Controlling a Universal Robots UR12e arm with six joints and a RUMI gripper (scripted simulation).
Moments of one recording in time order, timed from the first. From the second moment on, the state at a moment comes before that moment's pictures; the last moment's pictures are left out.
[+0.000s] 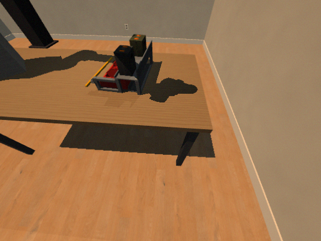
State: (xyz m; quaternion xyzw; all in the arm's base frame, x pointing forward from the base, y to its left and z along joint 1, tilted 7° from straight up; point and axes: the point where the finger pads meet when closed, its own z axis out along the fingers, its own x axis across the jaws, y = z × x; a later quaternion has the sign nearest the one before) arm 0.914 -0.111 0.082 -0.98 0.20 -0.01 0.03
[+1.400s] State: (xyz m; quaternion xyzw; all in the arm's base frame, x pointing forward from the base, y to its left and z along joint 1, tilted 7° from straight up) arm 0.711 -0.022 0.159 -0.80 0.60 0.00 0.01
